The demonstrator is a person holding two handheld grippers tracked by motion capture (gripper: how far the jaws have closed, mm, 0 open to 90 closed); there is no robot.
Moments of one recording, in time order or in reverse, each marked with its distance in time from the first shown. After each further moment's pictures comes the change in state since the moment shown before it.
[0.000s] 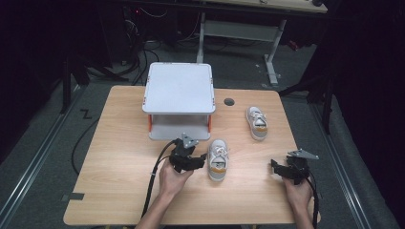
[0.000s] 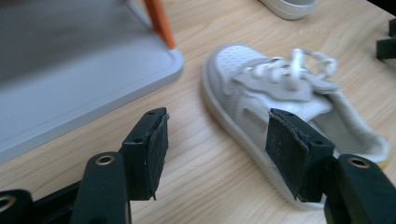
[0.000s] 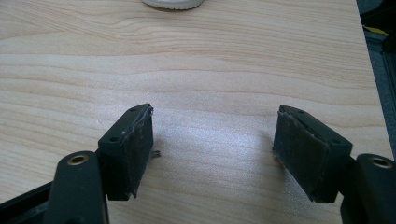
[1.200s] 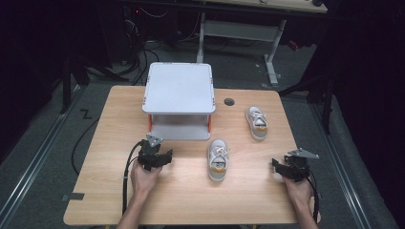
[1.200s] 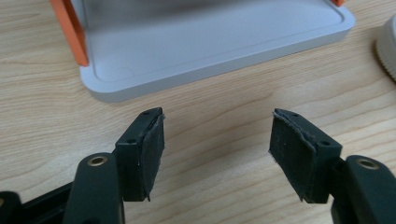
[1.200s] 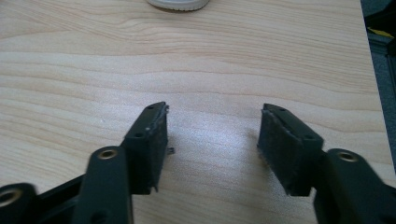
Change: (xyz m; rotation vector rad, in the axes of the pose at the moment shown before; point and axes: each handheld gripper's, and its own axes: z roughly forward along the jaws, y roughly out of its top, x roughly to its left) left arm 0.086 -0.045 -0.007 0.023 0.226 -0.110; right arm -0.001 0.003 -0.001 0.007 0.015 -0.023
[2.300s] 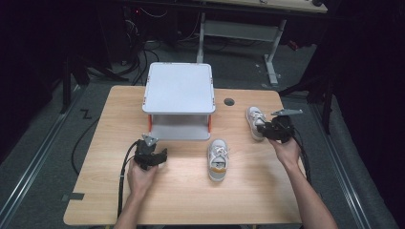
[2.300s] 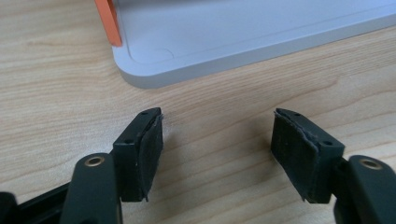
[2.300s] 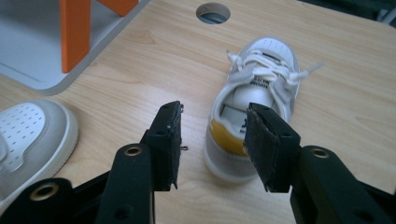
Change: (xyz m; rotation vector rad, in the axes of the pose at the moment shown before) left arm 0.018 -0.013 0.016 0.004 0.059 0.003; right arm 0.029 0.137 0.019 -0.001 0.137 -0.124
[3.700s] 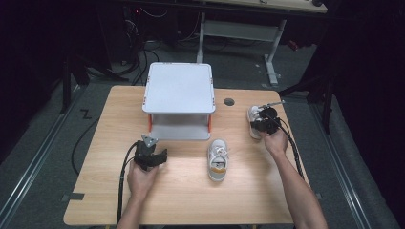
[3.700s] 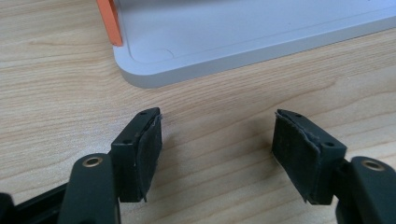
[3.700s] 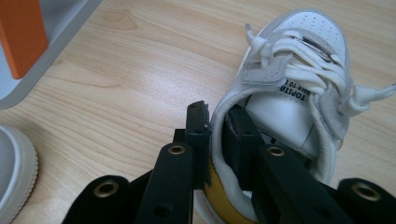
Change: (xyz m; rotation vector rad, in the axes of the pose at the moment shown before) left arm 0.000 0.000 0.000 0.001 -0.003 -0.008; right arm -0.006 0.020 0.058 0.134 0.018 0.042
